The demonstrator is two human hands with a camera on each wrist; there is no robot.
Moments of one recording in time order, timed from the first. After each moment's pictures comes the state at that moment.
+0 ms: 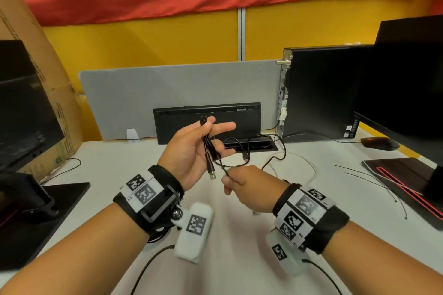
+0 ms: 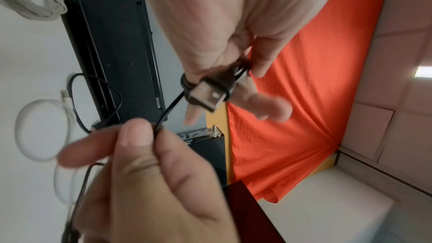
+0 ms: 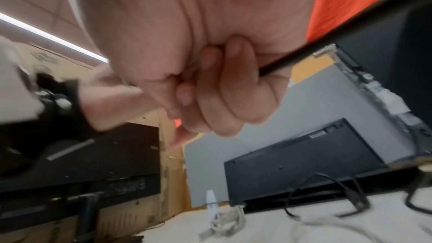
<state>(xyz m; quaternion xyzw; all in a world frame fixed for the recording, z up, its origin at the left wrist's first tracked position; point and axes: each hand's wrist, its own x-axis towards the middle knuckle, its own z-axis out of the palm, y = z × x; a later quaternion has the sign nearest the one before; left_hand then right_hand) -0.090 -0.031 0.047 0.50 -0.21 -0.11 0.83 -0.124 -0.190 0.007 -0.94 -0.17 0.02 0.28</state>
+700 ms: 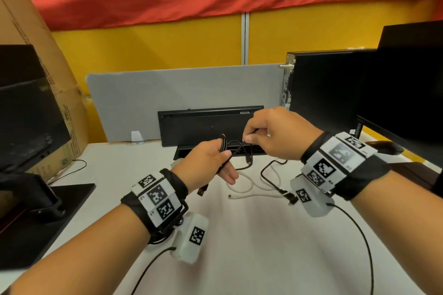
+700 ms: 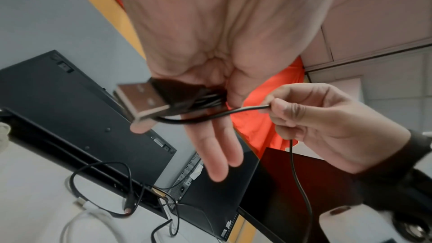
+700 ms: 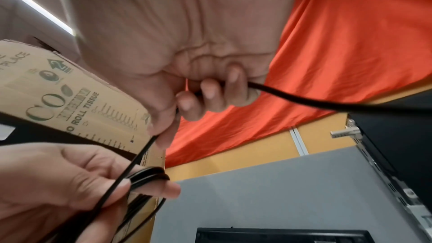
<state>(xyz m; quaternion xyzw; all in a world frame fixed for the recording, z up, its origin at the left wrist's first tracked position) -0.092 -0.036 0.044 0.82 -0.21 -0.09 0.52 -0.118 -0.226 0.101 -0.95 -0.21 -0.17 0.15</state>
